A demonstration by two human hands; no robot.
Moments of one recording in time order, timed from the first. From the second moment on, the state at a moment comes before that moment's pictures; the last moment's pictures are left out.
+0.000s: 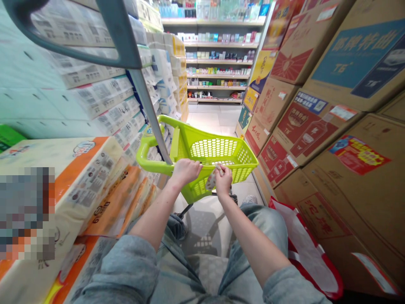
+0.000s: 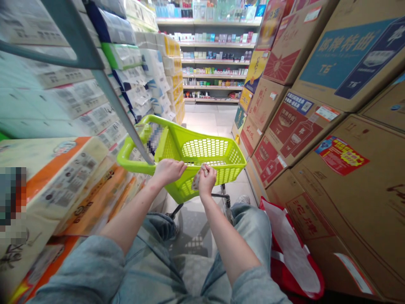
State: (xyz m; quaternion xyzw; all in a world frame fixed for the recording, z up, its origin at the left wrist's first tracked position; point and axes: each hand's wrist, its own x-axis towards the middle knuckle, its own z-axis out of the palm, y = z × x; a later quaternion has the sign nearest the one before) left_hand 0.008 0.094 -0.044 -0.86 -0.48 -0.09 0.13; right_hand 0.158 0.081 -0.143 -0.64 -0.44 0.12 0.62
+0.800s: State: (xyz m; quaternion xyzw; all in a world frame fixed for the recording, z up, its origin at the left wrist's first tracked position) left_hand 0.011 0.090 -0.045 -0.87 -0.46 -0.09 0.14; right_hand 0.159 0.089 -0.105 -0.60 -0.63 0.14 0.47
